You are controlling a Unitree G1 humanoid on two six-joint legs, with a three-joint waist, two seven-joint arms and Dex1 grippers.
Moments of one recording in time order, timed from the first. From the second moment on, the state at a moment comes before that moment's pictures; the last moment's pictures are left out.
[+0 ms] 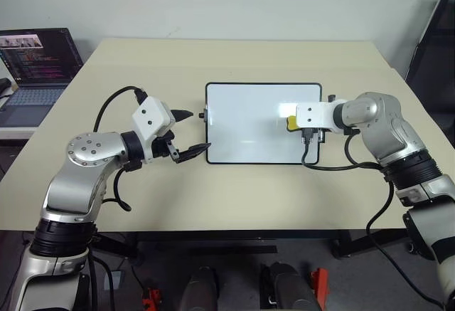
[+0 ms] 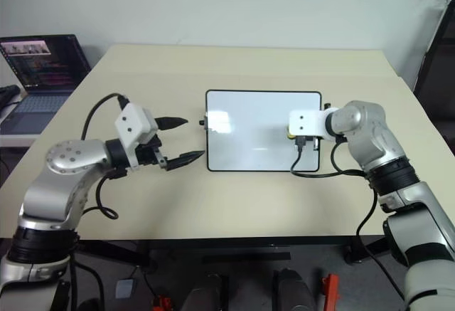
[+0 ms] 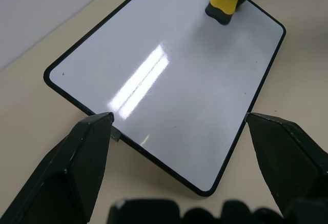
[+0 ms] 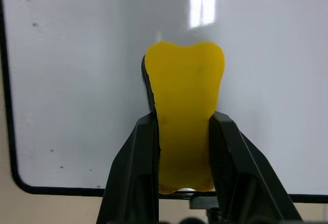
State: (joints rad) left arm -0.44 0.75 0.04 -0.19 -0.29 0.41 -0.91; right arm -0.94 -0.68 0.40 0.34 -0.45 0.15 1.06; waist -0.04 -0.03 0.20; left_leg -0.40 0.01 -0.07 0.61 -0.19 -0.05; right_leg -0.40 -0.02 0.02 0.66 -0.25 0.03
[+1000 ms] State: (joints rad) left arm -0.53 0.66 -0.04 -0.18 -0.31 0.41 -0.92; right arm -0.96 -0.92 -0.03 0.73 -0.13 0.20 0.86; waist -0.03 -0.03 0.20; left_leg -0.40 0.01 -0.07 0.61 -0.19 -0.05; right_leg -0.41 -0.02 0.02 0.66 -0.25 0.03
